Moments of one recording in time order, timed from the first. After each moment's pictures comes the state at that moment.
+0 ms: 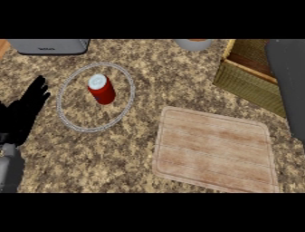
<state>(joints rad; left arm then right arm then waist) -0.20 0.26 0.19 -1.42 0.05 -0.09 0.25 -1.08 -0.32 -0.03 -1.19 0.94 -0.19 0.88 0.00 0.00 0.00</state>
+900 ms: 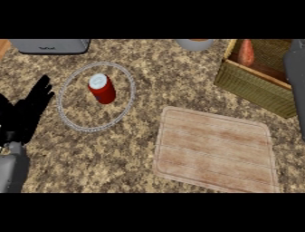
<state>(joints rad) -0.22 0.24 0.18 -1.40 0.03 -0.08 0.24 -0.97 -0.36 -0.17 -1.03 0.88 -0.43 0.66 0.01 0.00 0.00</state>
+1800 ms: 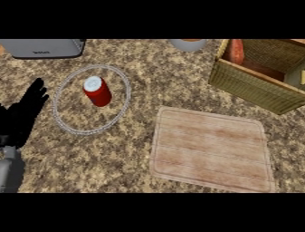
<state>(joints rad) -0.19 0.24 0.20 -1.43 0.03 -0.08 0.25 -0.68 -0.50 -0.51 -1.44 0.49 -0.41 0.66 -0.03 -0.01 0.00</state>
